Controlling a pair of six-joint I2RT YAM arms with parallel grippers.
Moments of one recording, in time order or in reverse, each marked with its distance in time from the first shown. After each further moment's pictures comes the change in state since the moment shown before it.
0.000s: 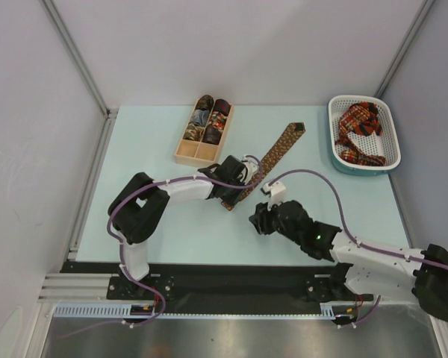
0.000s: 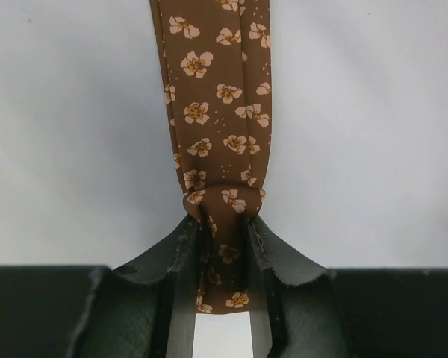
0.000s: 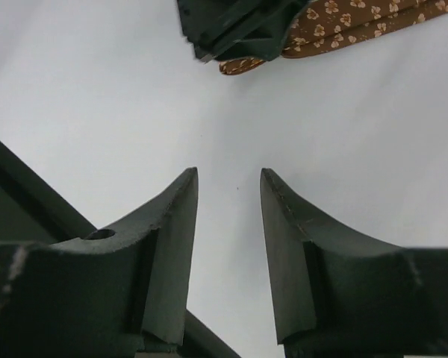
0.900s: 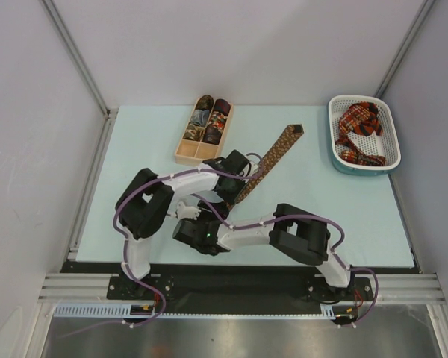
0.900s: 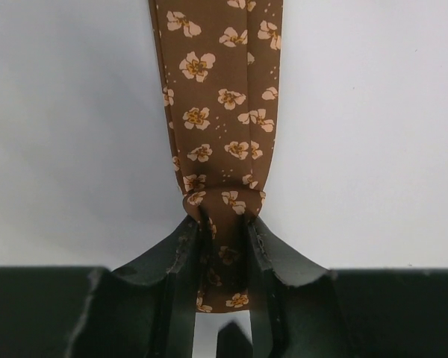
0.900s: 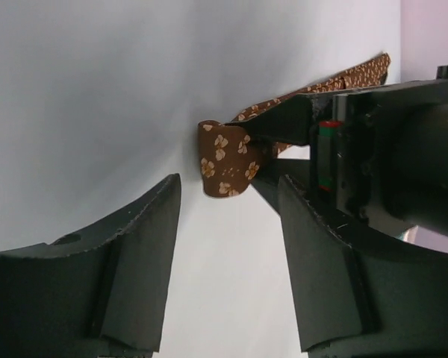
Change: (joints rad) left arm 0.006 0.068 0.151 -0.238 0.018 -0.043; right arm 0.433 1.077 0.895 -0.363 0.865 -0.494
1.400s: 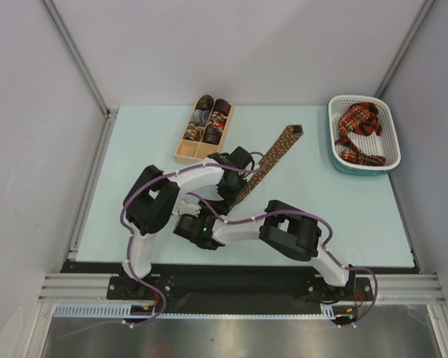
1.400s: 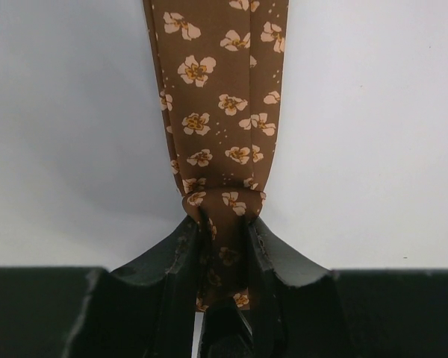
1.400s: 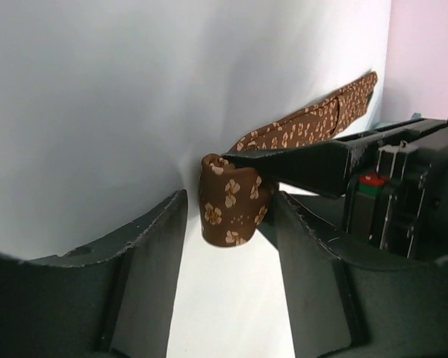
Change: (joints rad) left arm 0.003 0.077 0.133 -0.172 0.012 -0.009; right arm -0.060 0.098 0.069 -0.085 -0.006 -0.054
